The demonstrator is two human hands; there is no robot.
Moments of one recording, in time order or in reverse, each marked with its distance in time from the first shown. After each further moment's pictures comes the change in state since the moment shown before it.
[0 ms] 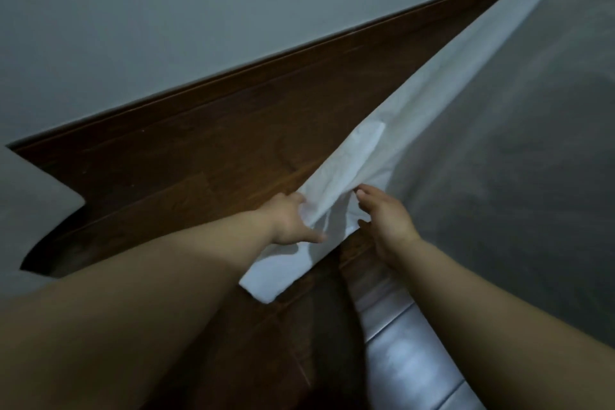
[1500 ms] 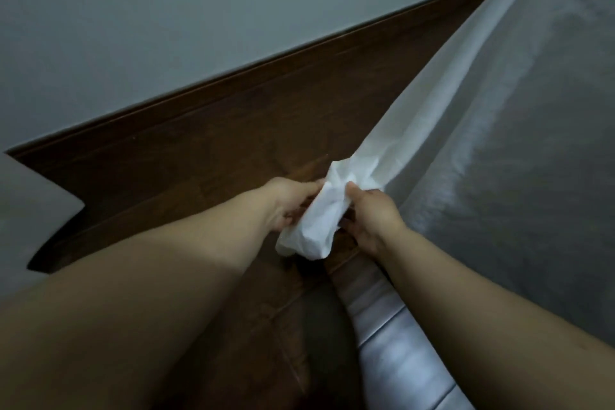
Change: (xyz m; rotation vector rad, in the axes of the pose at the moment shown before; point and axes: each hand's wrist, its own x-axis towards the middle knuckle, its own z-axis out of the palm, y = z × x) left_hand -0.006 0.043 -0.028 -1.105 -0.088 -0.225; right_hand 0.019 -0.007 0.003 0.222 0.043 0.153
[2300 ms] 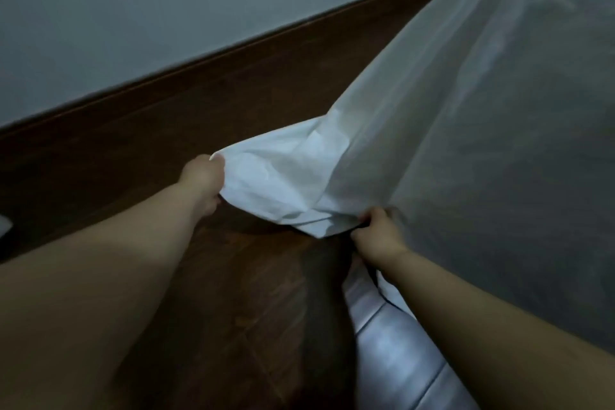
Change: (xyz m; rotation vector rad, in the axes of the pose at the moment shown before) left_hand 0.056 0.010 -0.057 -0.107 0.409 0.209; right_hand 0.008 0.024 -0.055 -0.767 0.241 -0.114
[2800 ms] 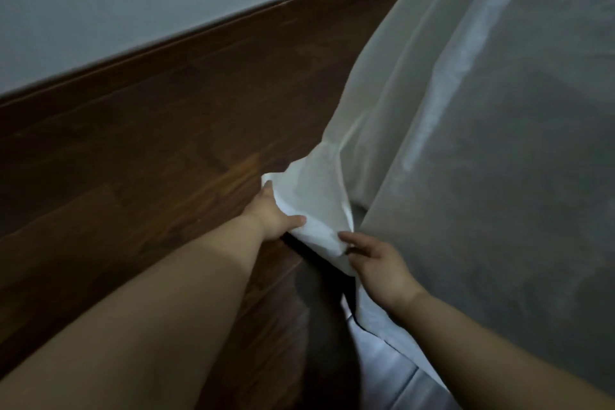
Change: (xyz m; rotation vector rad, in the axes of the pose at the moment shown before) left_hand -0.018 -0.044 0.120 0.785 -0.432 0.170; right_hand -0.011 0.042 -0.030 0.185 -0.164 0.021
